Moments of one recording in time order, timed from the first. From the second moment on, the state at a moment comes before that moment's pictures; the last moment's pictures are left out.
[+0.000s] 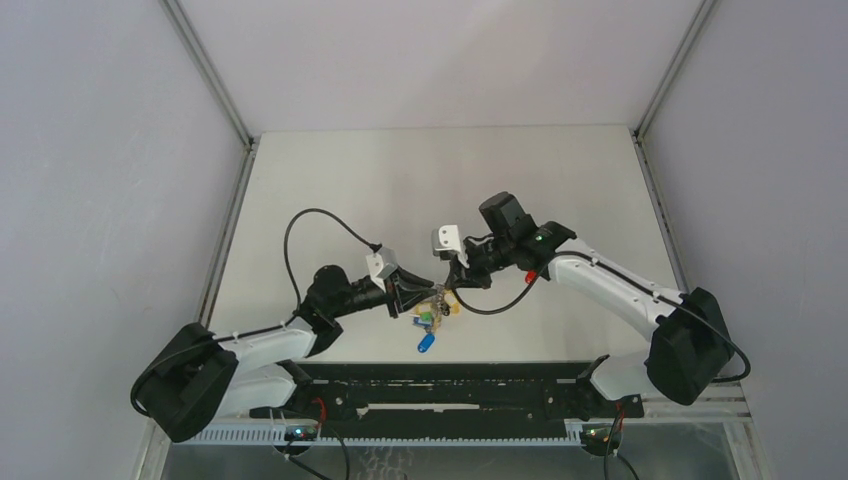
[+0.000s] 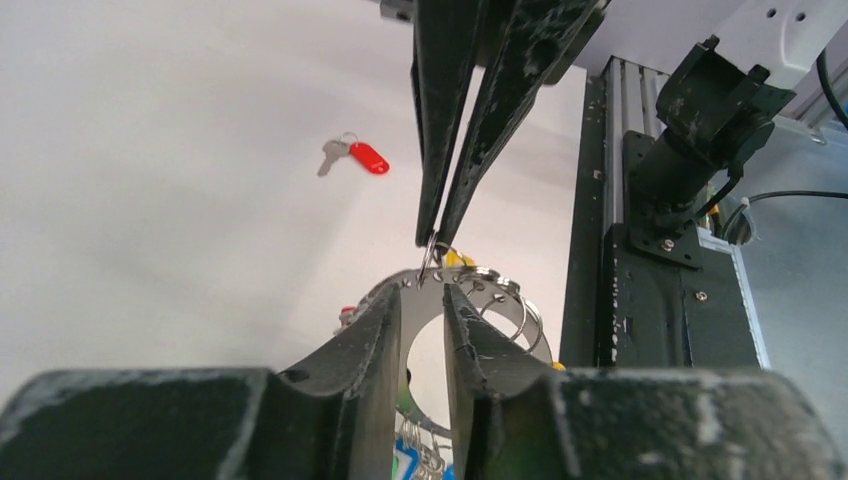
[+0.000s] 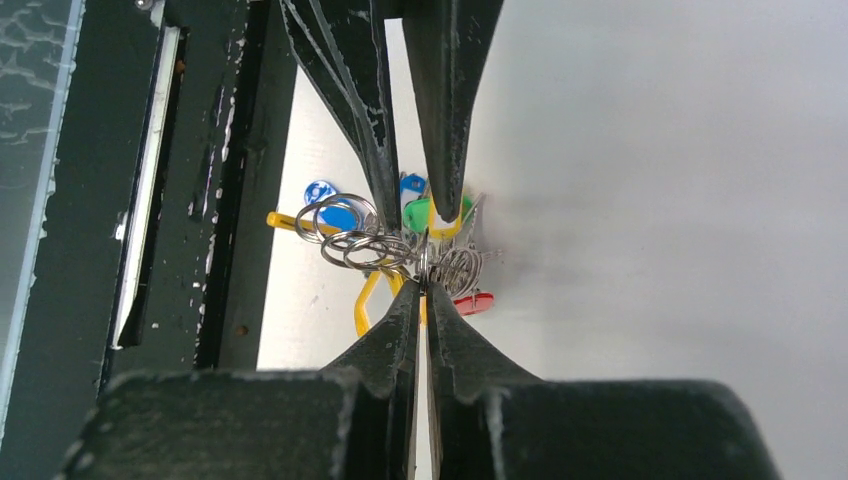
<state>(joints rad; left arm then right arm) -0.67 1.17 0.26 0.94 0.60 -0.21 0.68 1.38 1.03 -0.53 -0.78 -0.69</state>
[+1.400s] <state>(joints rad) -0.67 1.27 0.27 1.07 0.66 -0.23 0.79 1.48 1.25 -0.86 -0.52 -0.82</state>
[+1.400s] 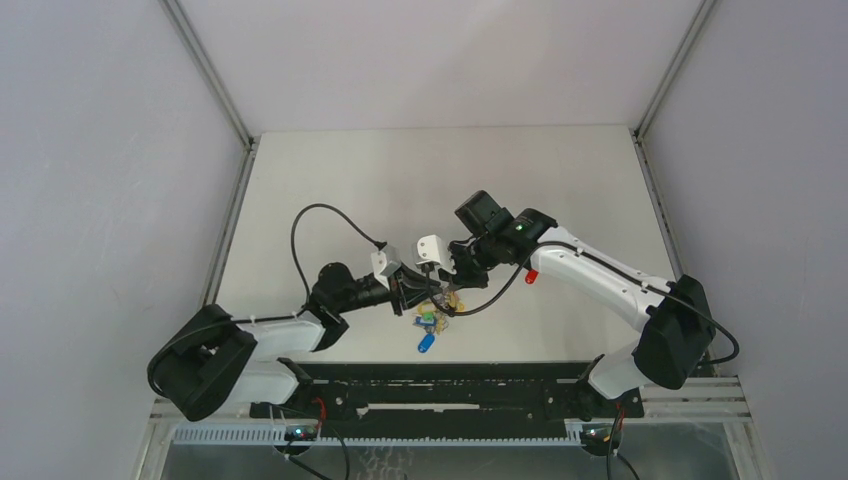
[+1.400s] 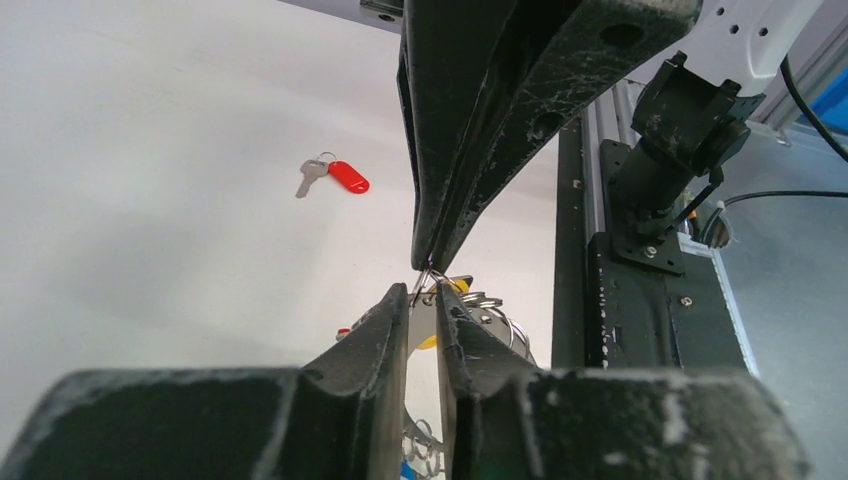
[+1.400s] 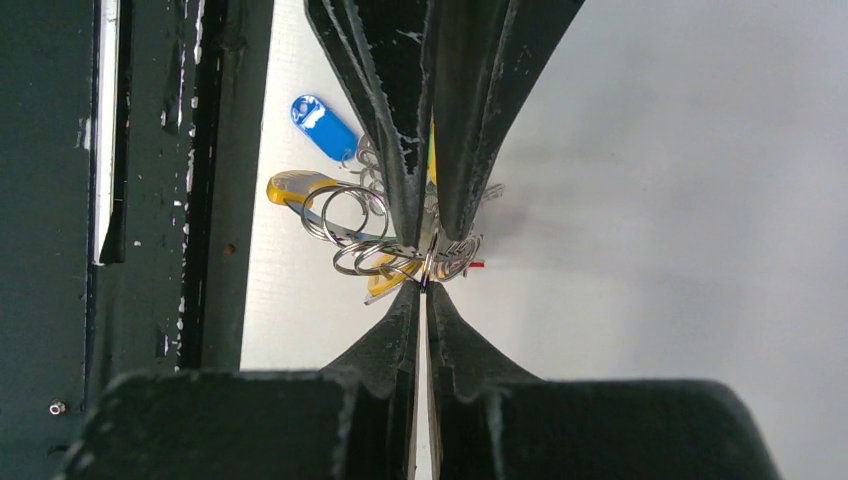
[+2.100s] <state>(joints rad) -0.68 1.33 0.30 1.07 0.69 -0.23 0.80 1.48 1.25 -0.86 -0.53 -0.82</state>
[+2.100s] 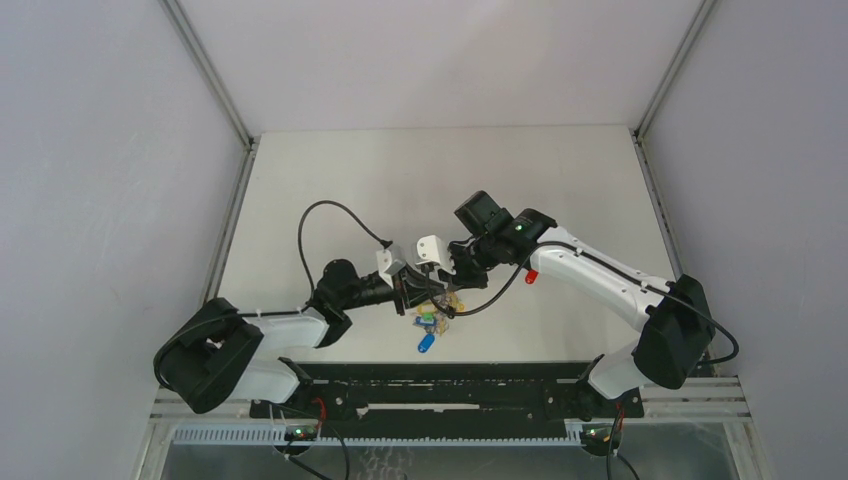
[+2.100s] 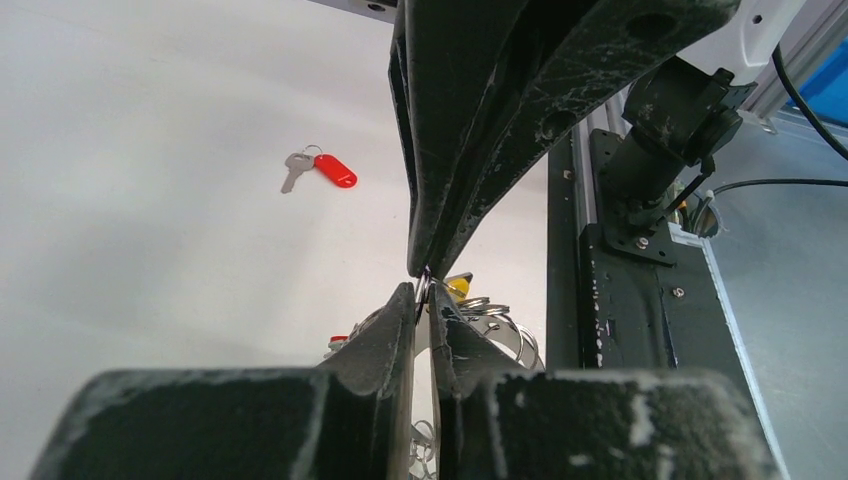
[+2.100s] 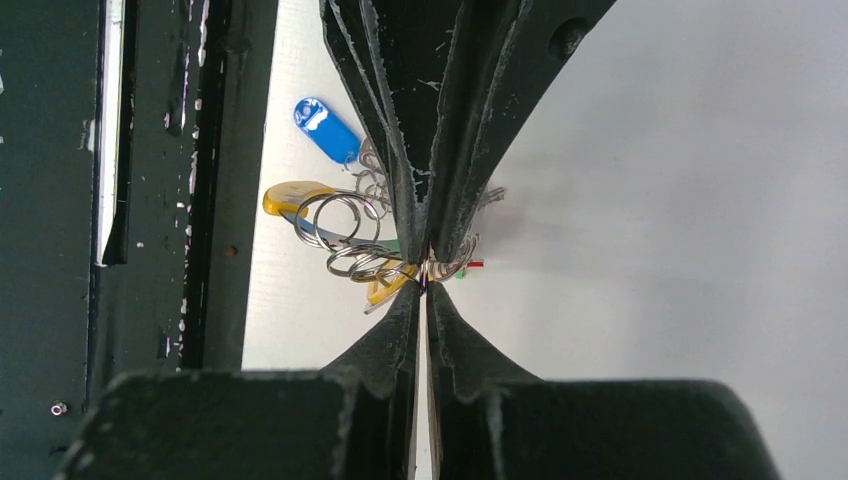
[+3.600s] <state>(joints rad) -0.70 1.33 0.29 1.17 0.59 -0.29 0.60 1.32 1.05 -0.55 -0.73 -0.38</state>
